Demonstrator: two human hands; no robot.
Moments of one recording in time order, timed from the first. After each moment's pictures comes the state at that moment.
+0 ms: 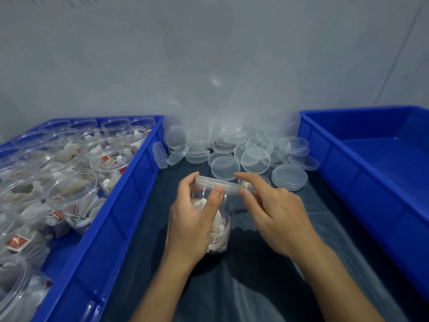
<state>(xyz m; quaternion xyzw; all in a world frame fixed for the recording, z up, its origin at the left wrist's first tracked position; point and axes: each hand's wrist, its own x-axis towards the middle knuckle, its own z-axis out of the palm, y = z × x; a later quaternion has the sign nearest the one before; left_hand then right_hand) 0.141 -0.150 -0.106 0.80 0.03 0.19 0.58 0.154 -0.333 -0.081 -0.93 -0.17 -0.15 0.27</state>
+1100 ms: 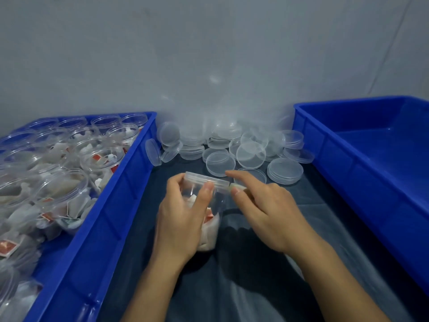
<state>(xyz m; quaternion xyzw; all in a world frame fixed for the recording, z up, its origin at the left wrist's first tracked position) 0.139 -0.143 -0.103 0.81 0.04 0.20 0.54 0.156 -0.333 -0.086 -0.92 -0.20 -0.12 0.30</state>
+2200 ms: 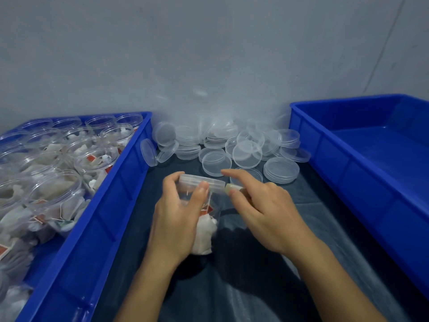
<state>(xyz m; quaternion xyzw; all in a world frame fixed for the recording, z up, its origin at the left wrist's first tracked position) 0.140 -0.141 -0.101 0.82 0.03 0.18 0.54 0.152 -0.333 -0.081 -0.92 -0.20 -0.13 0.31</state>
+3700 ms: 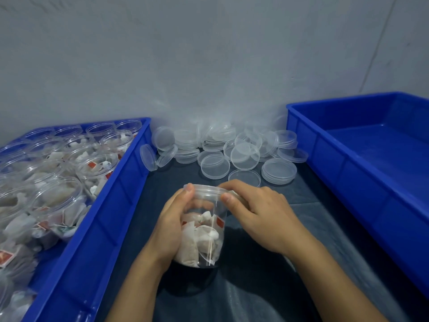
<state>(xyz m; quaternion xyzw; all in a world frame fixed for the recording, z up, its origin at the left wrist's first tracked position) 0.143 -0.135 -0.096 0.67 0.03 -0.03 0.74 0.157 -0.338 -0.092 -0.93 -0.19 -0.11 0.29</state>
